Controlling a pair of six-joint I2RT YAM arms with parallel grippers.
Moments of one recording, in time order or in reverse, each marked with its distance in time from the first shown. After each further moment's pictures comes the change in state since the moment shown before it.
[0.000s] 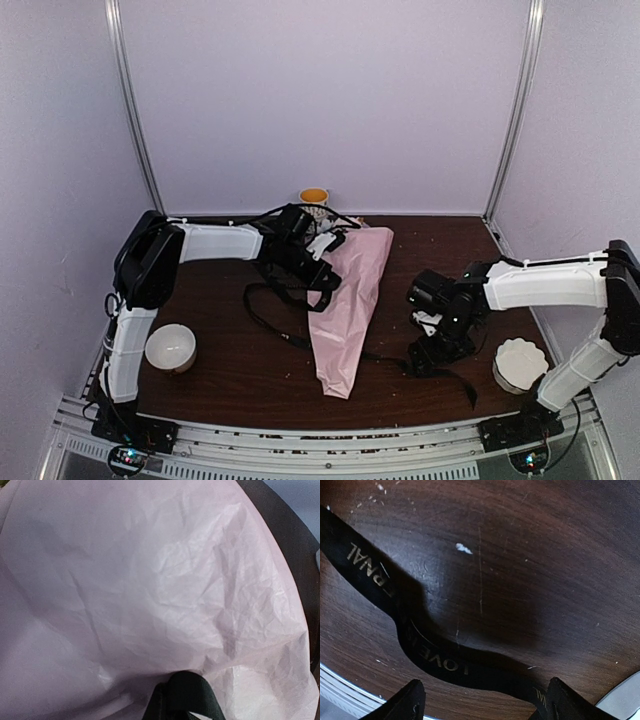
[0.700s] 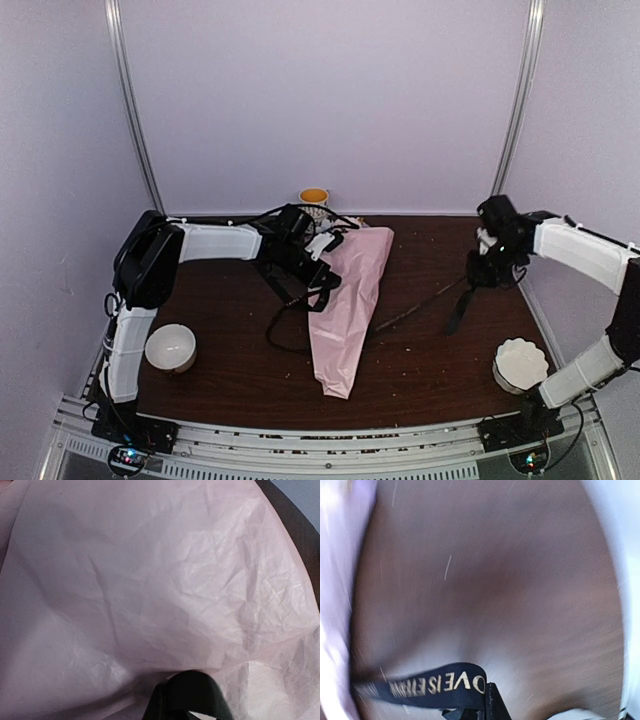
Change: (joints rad) left arm 0.006 -0.002 -0.005 -0.002 -0.023 0.008; right arm -0.509 -0.062 0.151 0.084 0.093 -0.087
